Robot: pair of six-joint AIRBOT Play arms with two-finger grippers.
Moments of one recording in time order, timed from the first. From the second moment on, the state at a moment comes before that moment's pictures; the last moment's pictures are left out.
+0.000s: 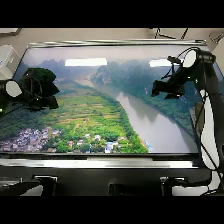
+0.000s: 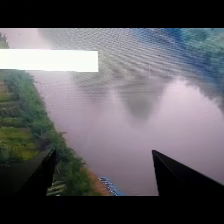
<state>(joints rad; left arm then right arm) -0.05 -1.27 1.25 1.51 -1.26 -1.69 0.06 -1.61 1.76 -1.40 1.58 1.71</state>
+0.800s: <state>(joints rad) -0.05 -1.27 1.25 1.51 -1.22 -1.69 0.06 -1.61 1.76 -1.40 1.57 1.71</state>
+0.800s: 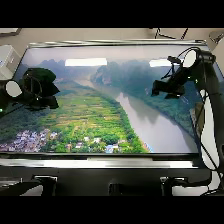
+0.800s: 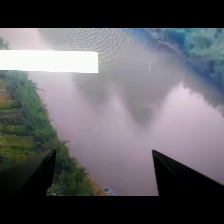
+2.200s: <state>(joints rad) 0.49 -1.92 1.75 1.11 -1.02 -1.83 0.06 -1.61 1.76 -1.43 1.40 1.64</state>
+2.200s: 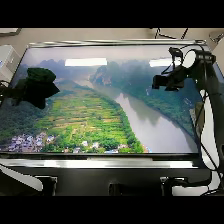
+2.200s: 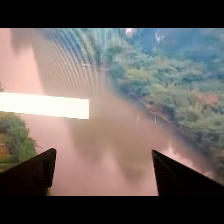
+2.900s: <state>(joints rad) -0.20 -1.09 1.75 1.08 -0.74 -1.55 0.06 -1.29 1.83 -1.51 1.30 1.59</state>
